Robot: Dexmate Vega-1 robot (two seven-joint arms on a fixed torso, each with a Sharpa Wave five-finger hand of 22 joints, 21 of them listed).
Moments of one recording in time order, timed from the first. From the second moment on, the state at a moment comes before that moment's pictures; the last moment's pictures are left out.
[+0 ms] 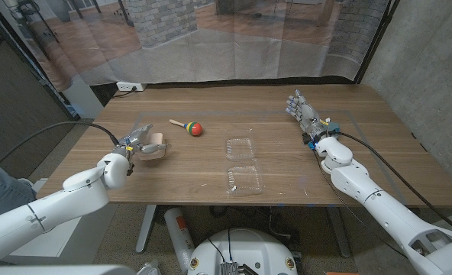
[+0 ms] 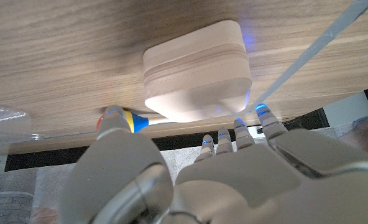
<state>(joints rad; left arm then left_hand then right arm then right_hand) 1.15 1.12 0.41 -2.00 0.17 0.63 0.26 0.56 -0.15 0.11 -0.08 0.39 -0.14 0.01 0.20 0.20 -0.09 0.11 0.21 0.21 -0.06 0.14 0.20 0.19 -0.02 0.22 0.22 0.18 -0.85 -0.50 -0.40 -1.36 0.60 0.26 -0.03 0.28 0.01 0.14 0.05 0.22 0.23 0.02 0.19 0.19 0.27 0.06 0.22 0.18 0.17 0.01 0.20 0.19 0.14 -0.02 0.46 0.17</state>
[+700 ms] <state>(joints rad) 1.10 1.08 0.47 -1.96 0.15 0.65 0.28 0.65 -0.09 0.13 -0.10 0.40 -0.14 0.00 0.20 0.20 -0.08 0.08 0.22 0.22 0.01 0.11 0.22 0.19 0.13 0.21 0.26 0.19 -0.82 -0.48 -0.41 -1.31 0.60 0.27 -0.02 0.28 0.01 0.14 0.05 0.22 0.23 0.01 0.19 0.19 0.27 0.06 0.22 0.18 0.17 0.01 0.20 0.19 0.14 -0.02 0.45 0.17</state>
